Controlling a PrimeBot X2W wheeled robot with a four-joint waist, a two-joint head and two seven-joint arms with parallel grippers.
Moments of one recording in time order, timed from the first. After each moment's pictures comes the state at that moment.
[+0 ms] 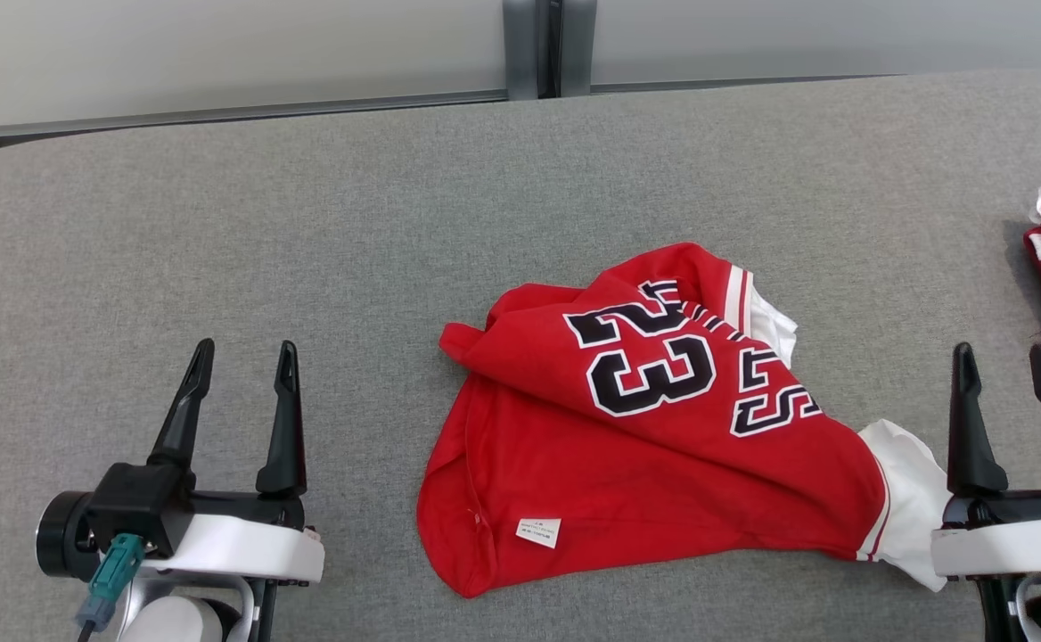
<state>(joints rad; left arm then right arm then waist) -0.11 0.25 -0.28 0.00 -0.36 0.20 -0.24 -0.06 -0.13 -0.08 0.13 0.33 0.13 -0.24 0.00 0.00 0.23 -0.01</state>
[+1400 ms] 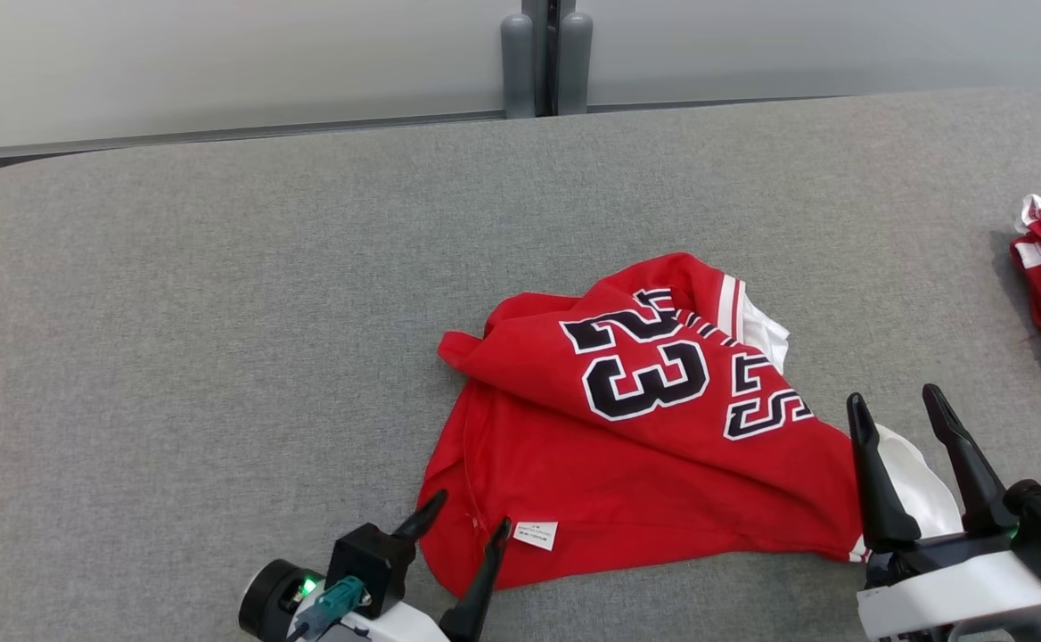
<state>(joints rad) -0.05 0.23 -0.57 0.03 -0.37 0.06 0.03 0.06 -0.10 0.05 -0.11 0.20 0.13 -0.05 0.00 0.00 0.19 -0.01</state>
